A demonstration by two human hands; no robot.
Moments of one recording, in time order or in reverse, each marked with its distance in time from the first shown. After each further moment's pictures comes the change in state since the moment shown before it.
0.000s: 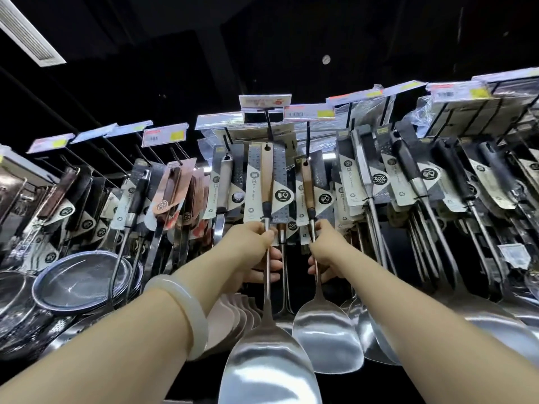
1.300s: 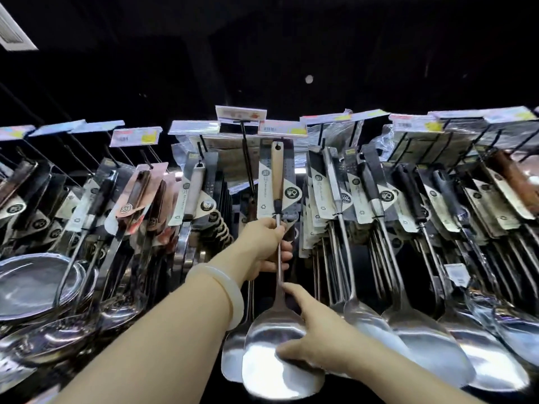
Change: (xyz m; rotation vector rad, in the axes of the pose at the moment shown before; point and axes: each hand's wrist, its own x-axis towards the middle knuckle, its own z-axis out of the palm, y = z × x) left_hand 0.042 0.014 0.063 -0.130 -0.084 0.079; right_hand -0.107 0.058 -0.024 -0.259 -0.248 -0.243
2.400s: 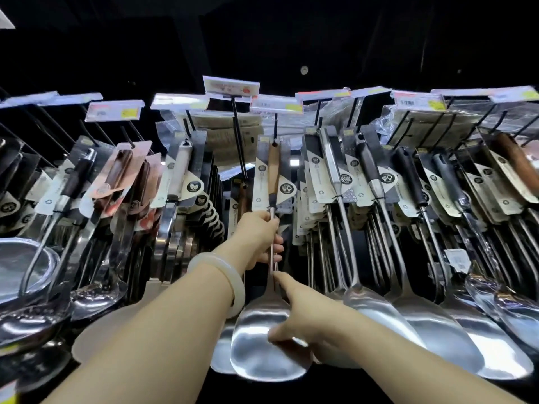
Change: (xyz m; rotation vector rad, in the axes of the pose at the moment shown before) left_hand 0.033 -0.031 0.008 0.036 0.042 0.037; right_hand 0.033 0.010 0.003 -0.163 -0.069 0.067
